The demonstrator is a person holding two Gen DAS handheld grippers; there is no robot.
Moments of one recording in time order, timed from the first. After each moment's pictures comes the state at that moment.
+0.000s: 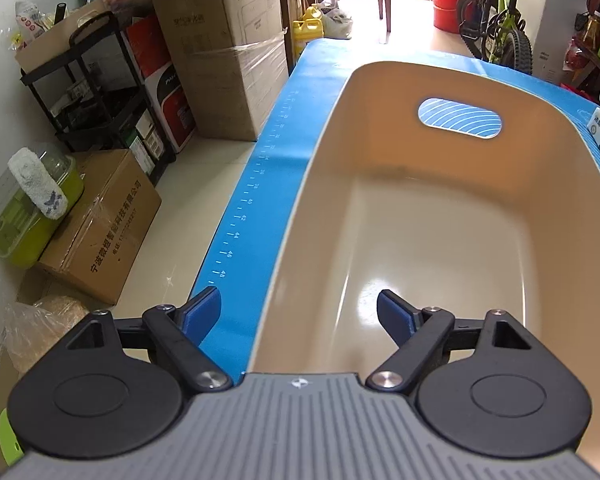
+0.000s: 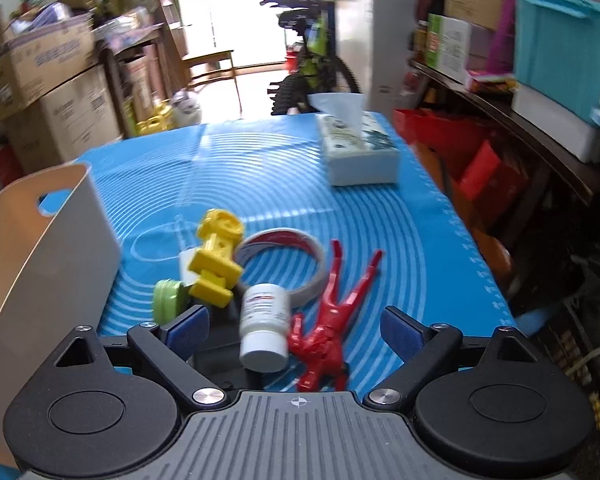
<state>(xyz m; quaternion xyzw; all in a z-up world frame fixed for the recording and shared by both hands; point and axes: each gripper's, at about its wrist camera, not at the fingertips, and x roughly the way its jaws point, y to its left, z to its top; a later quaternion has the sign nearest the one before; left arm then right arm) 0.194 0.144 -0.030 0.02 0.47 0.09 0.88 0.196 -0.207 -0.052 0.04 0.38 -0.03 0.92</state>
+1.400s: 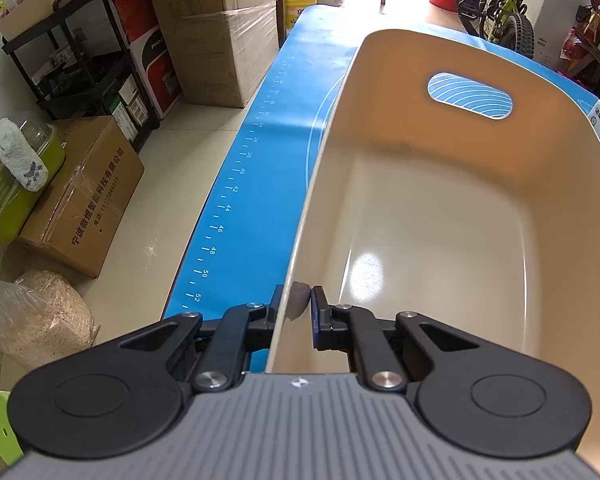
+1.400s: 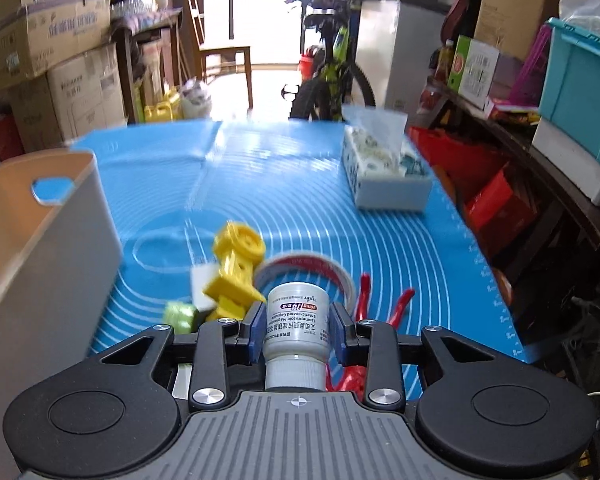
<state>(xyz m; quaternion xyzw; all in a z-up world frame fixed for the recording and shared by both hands) 0.206 0.157 -0.041 -0.02 0.51 0.07 0.85 0.228 -0.182 -0.045 0.00 0.37 -0.03 0.93</state>
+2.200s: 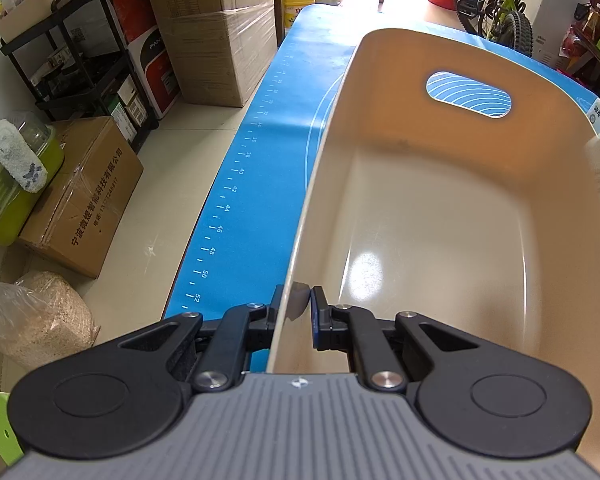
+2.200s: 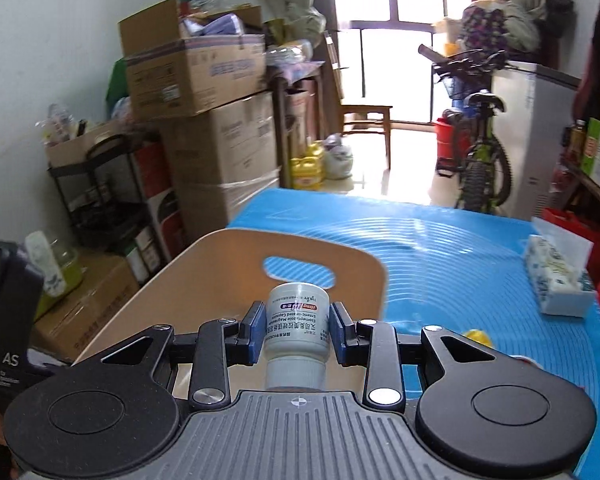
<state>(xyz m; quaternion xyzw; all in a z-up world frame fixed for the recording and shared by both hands) 0.206 0.158 -0.042 -0.02 0.52 0.07 0.85 0.222 -0.028 0.016 -0.01 0.30 0.17 0.94</state>
